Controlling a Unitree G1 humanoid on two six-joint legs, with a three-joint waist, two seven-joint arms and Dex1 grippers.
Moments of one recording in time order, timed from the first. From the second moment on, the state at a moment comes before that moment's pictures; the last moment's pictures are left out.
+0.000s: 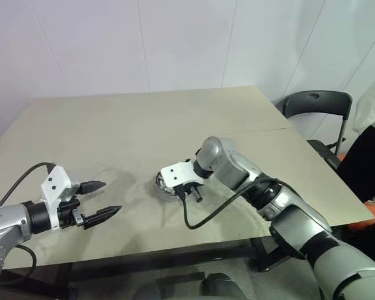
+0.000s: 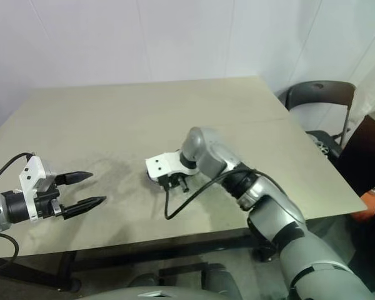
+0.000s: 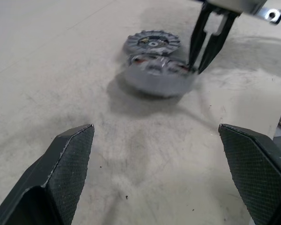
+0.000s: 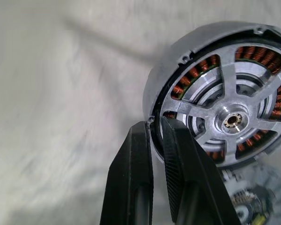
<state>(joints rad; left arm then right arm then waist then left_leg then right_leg) 0.22 0.87 0.44 -0.47 -0.60 0.61 -0.98 -0.97 -0.33 0.69 0.25 -0.36 0.42 1.47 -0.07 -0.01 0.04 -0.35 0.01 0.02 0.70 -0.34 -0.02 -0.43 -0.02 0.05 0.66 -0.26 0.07</state>
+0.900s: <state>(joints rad) 0.19 0.88 0.40 -0.44 -0.55 0.60 -0.96 -0.93 -0.32 0.53 0.08 -0.11 0.88 1.35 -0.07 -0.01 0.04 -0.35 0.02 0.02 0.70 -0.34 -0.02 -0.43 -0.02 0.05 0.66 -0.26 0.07</state>
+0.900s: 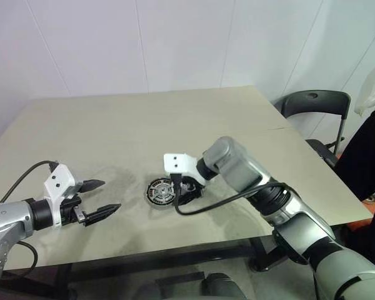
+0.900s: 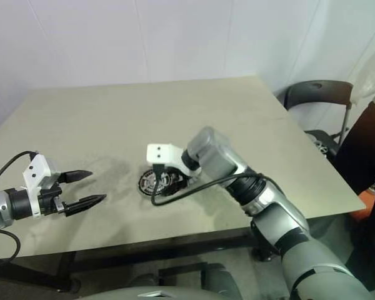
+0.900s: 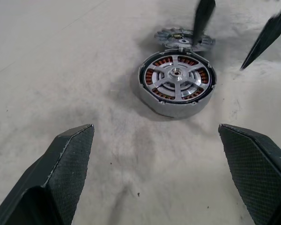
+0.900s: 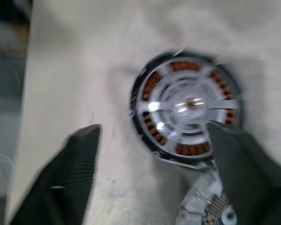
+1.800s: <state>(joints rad) 0.15 0.88 0.37 -0.40 -0.55 0.59 -0.97 -0.80 -0.36 -0.15 0.42 0.55 1.61 0.77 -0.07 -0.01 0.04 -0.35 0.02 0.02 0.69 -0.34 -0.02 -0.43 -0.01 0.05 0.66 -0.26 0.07</state>
